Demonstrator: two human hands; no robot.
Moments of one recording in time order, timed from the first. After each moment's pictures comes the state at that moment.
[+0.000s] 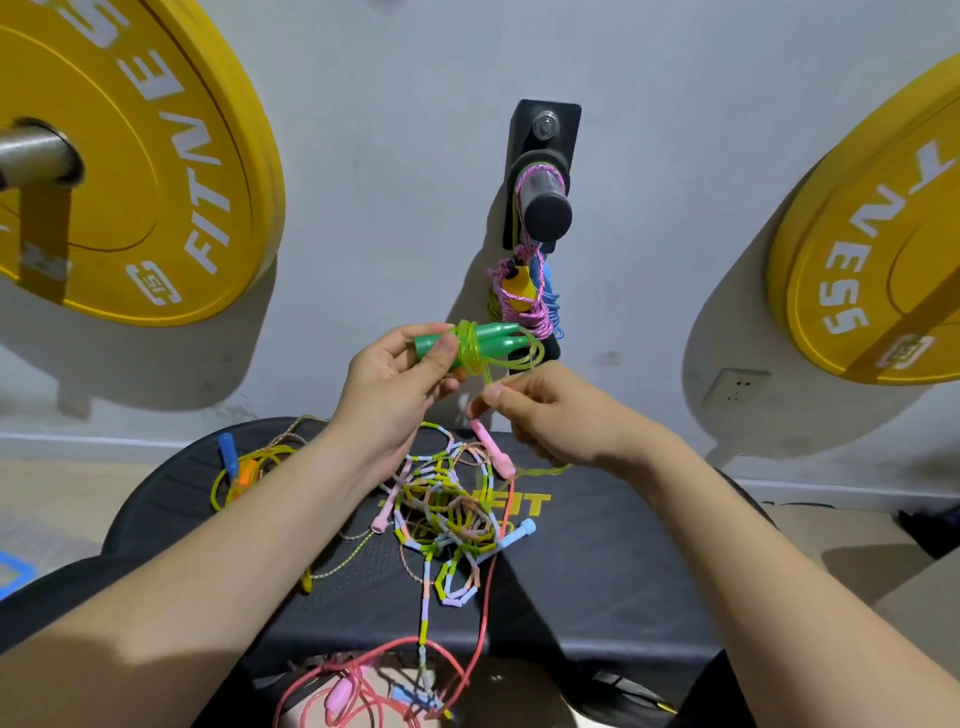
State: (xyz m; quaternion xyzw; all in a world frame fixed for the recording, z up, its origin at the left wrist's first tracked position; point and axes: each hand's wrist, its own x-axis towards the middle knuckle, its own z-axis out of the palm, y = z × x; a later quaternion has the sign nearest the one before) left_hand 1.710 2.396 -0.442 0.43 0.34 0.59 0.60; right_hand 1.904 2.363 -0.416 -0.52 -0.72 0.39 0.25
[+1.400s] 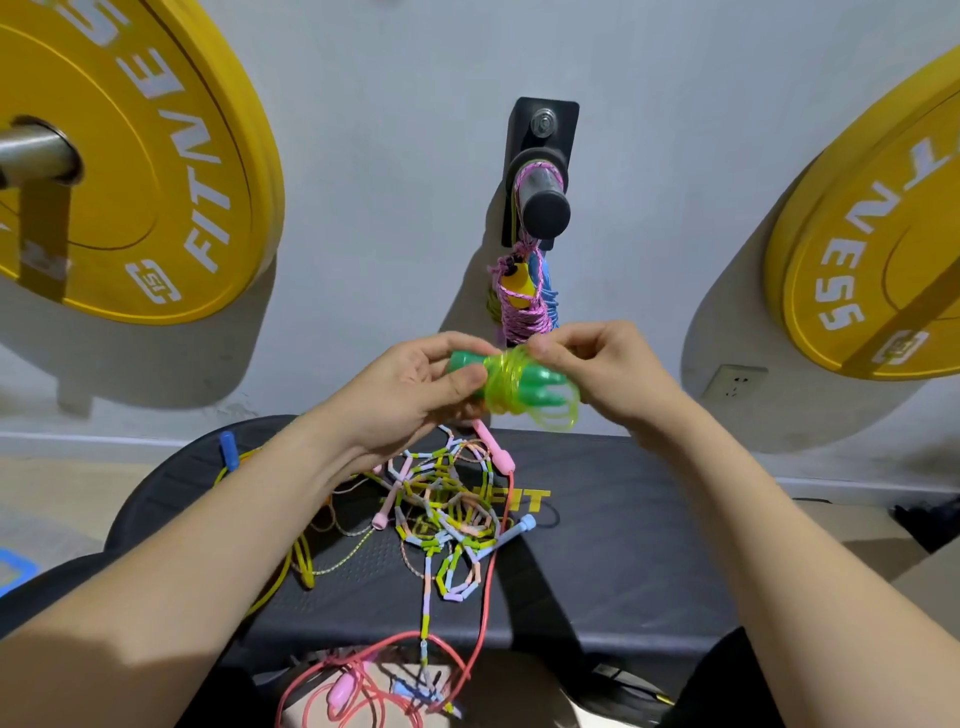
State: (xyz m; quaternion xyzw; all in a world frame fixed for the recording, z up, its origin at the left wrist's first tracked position) left_hand 1.697 2.391 -0.428 0.55 0.25 0.39 0.69; right_hand 1.935 2.373 -0.407 -0.52 -0.63 0.36 0.45
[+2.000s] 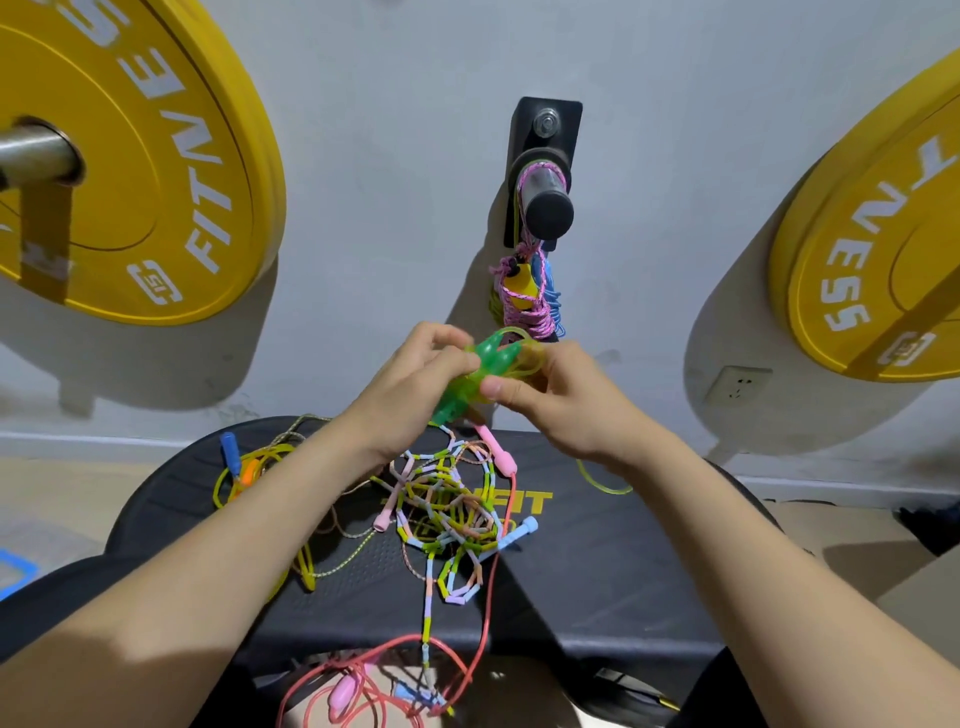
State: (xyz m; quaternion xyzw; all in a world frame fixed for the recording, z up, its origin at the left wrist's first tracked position) left_hand 1.702 2.391 -0.427 0.62 0.39 0.42 0.54; right_hand 1.901 2.365 -0.416 -0.44 -0.74 0.34 0.39
